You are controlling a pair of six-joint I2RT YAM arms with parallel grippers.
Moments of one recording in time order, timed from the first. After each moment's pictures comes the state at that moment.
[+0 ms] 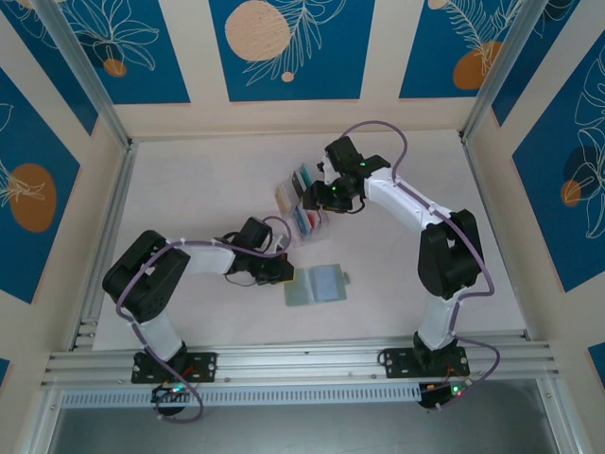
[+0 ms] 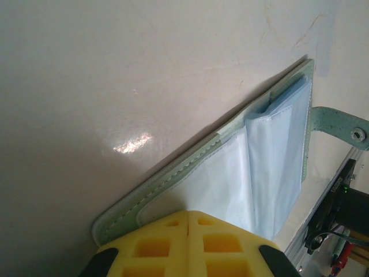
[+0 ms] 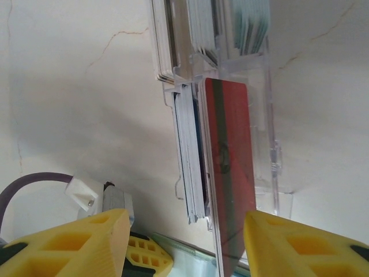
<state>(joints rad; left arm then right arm) -0.63 1.73 0.76 -0.07 0.63 -0.68 0.48 1.85 1.56 -0.82 -0.33 0.44</state>
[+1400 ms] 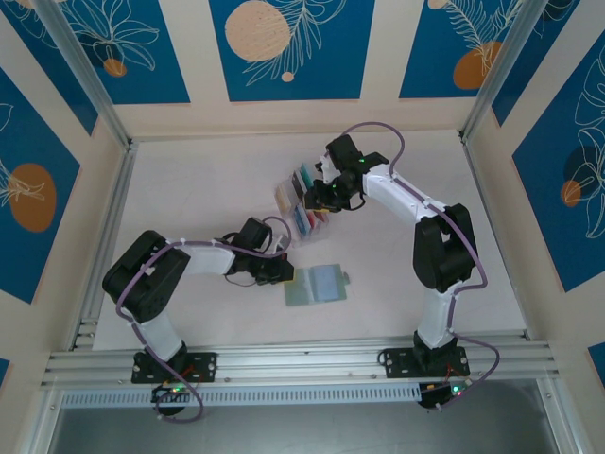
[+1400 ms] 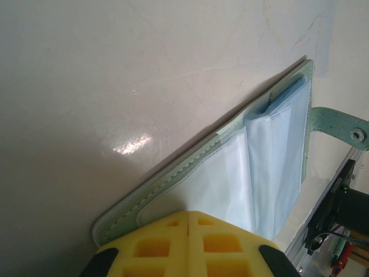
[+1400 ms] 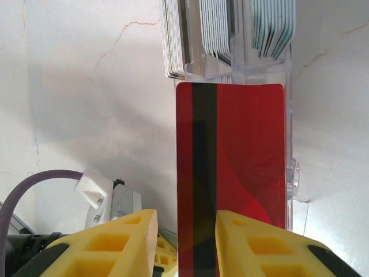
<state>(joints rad) -0.63 1.73 0.75 -0.05 0.62 -0.68 0.46 1.91 1.60 -0.84 -0.43 0.41</state>
